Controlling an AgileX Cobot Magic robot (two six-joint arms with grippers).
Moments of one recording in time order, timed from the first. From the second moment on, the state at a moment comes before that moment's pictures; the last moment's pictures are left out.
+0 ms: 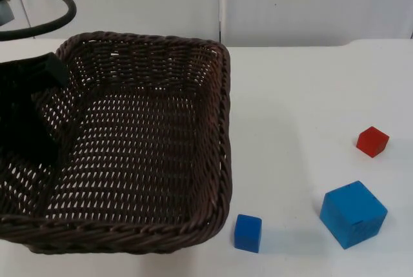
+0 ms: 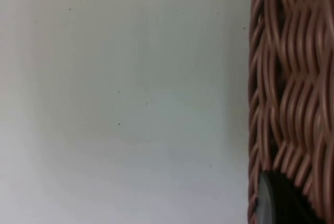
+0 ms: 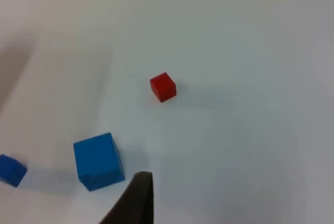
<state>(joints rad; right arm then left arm) 0.13 0.37 -0.59 0.01 0.91 0.01 -0.11 1.40 -0.76 -0.52 0.83 0.16</state>
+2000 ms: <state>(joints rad) 0.55 1.24 -0.71 0.21 0.55 -0.13 -0.11 1.40 -0.76 -0.52 0.84 0.16</state>
